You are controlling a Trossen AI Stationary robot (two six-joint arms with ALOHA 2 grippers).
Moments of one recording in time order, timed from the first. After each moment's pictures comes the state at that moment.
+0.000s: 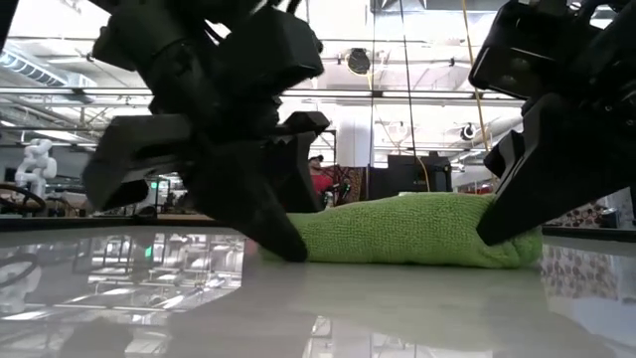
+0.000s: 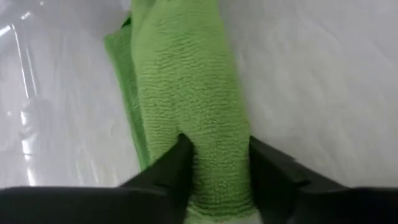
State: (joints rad) left arm -0.38 1.97 1.07 -0.04 -0.15 0.28; right arm 0.63 1.79 0.80 0.12 0.44 0.75
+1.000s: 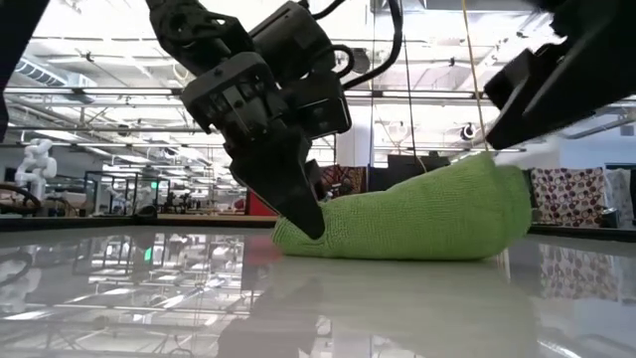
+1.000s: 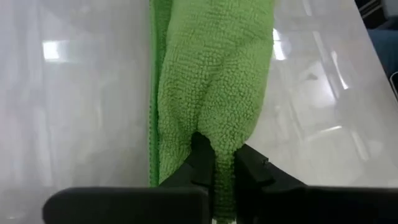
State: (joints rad) left arm -0.13 1.98 1.06 -0.02 0.42 -0.13; right arm 0.67 1.61 0.80 0.03 0.40 0.54
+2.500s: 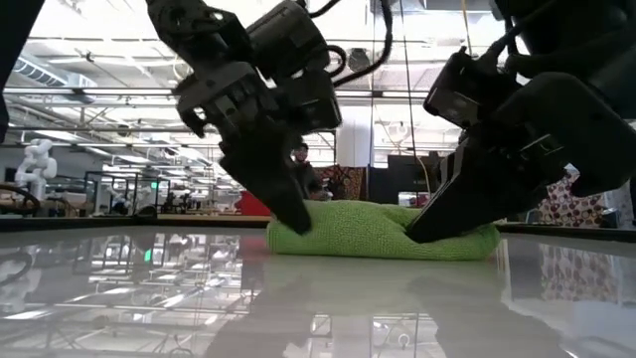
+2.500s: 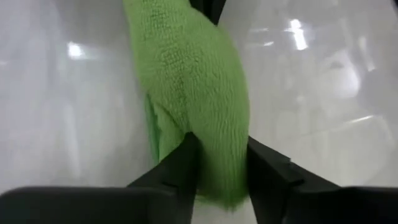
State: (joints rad) left arm -0.12 1.92 1.06 -0.10 0.36 -0.06; right arm 0.46 1.83 0.67 0.38 0.36 0.46
